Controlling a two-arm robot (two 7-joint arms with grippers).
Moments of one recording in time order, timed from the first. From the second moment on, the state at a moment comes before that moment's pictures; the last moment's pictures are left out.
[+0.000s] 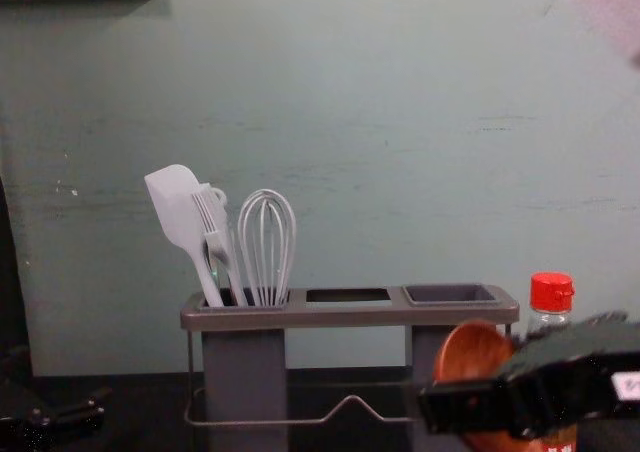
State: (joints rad) left arm -0.20 0.60 0.45 -1.41 -0.25 -0.12 0.03; right arm -0.10 0.18 -0.23 -2.13 -0.15 0.69 0.47
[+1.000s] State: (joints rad) left arm -0.20 0.60 0.45 -1.41 -0.25 -0.12 0.03; right arm -0.31 0.23 -0.12 -2.27 -0.05 0.30 0.32
